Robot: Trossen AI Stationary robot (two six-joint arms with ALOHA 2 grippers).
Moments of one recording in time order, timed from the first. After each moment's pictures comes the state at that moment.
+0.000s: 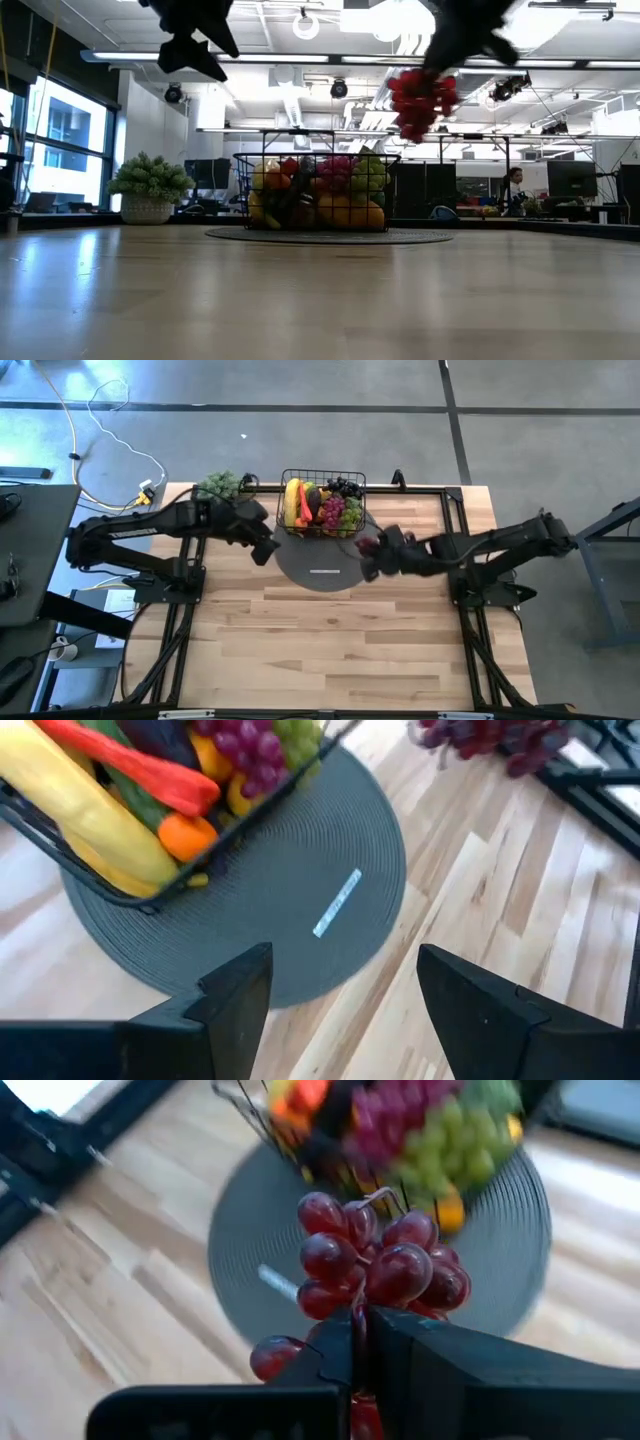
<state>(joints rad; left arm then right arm) 0.31 1.12 1.07 -0.76 -0.04 -0.49 0.20 1.30 1.11 -0.77 0.58 1.02</state>
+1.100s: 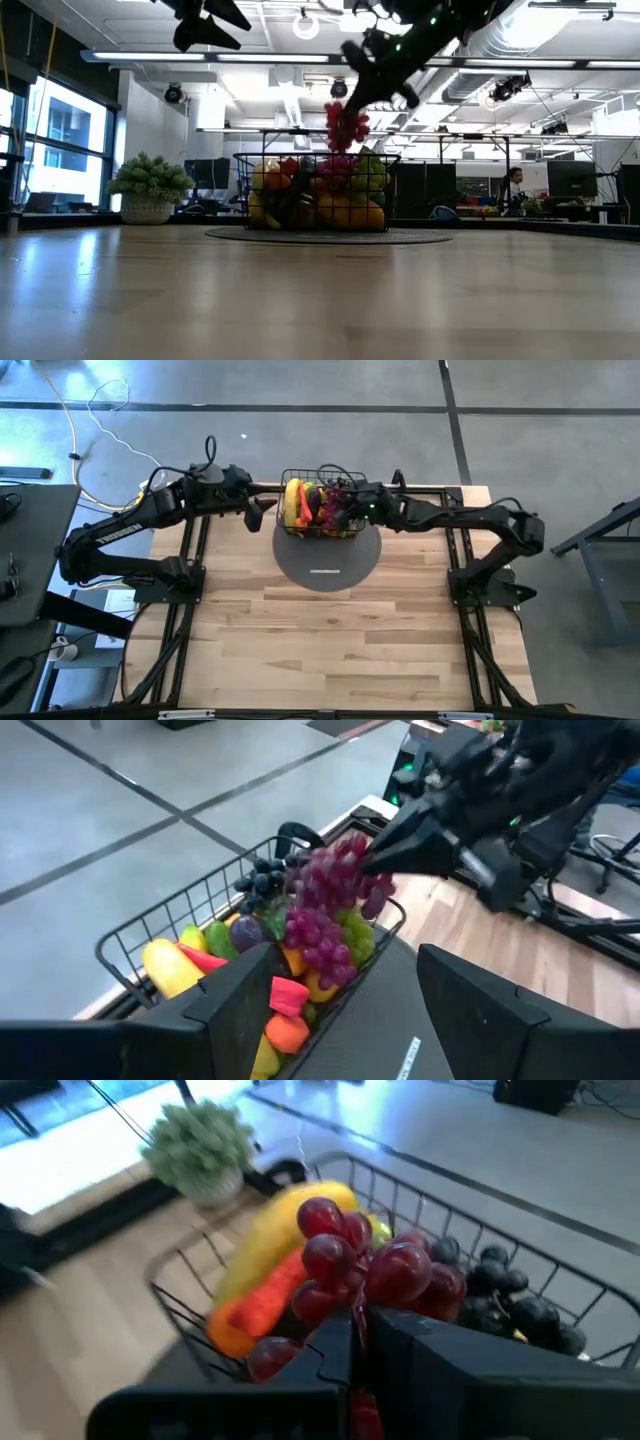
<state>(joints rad) 0.56 1.00 1.07 -0.49 -0.04 -0.21 -0.31 1.52 1.11 -0.08 0.33 0.32</state>
